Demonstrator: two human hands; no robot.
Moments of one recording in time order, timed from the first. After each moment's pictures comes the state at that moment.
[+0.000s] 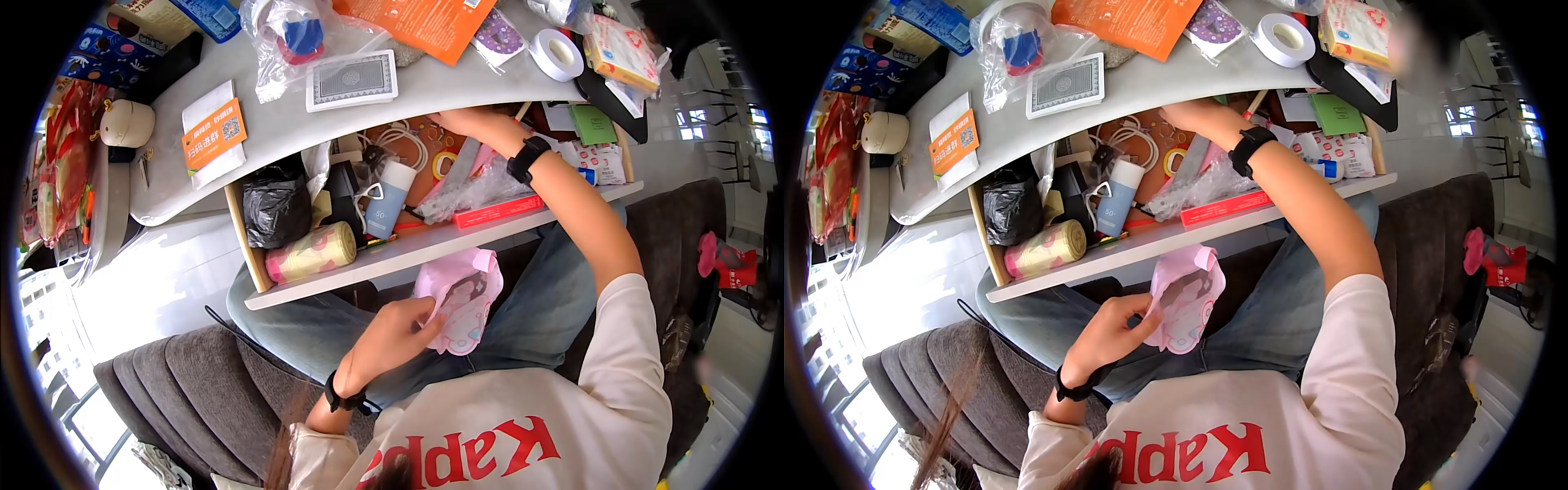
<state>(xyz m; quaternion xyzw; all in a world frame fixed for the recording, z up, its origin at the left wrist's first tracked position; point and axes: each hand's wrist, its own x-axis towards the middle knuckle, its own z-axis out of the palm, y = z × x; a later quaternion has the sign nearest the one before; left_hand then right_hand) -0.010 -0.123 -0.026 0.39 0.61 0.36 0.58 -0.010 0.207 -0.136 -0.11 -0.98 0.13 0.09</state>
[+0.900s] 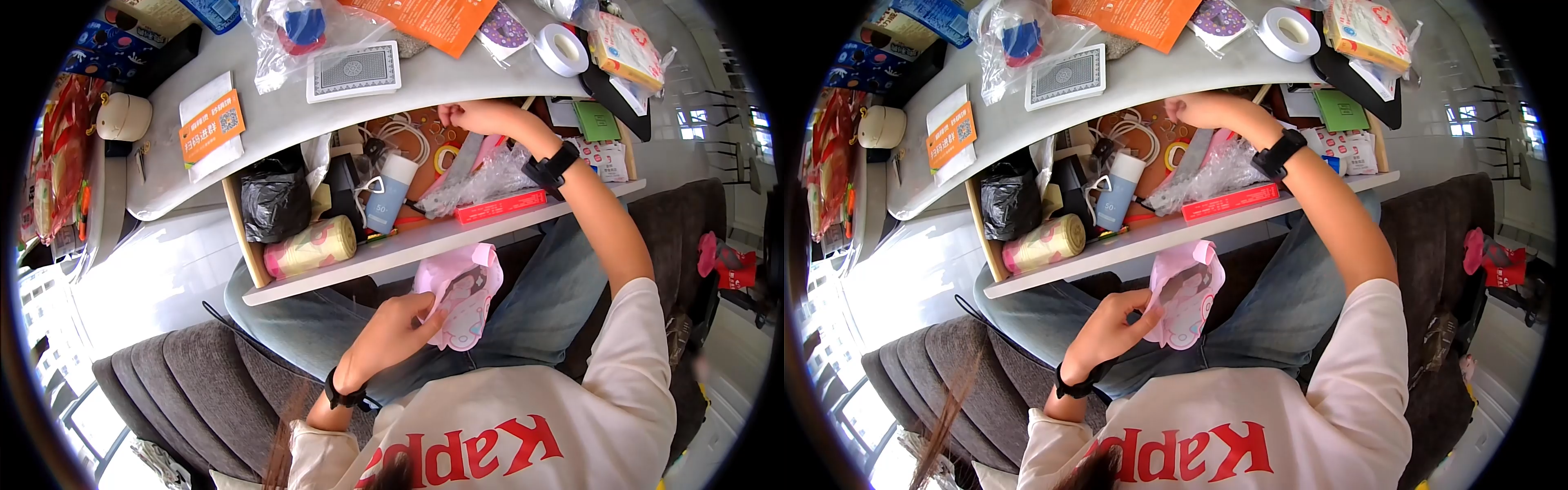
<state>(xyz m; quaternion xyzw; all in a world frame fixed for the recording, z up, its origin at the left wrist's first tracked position) -0.009 -0.124 -0.029 0.38 0.62 0.36 0.58 0.007 0.213 -0.108 -0.18 -0.90 0.37 -0.14</state>
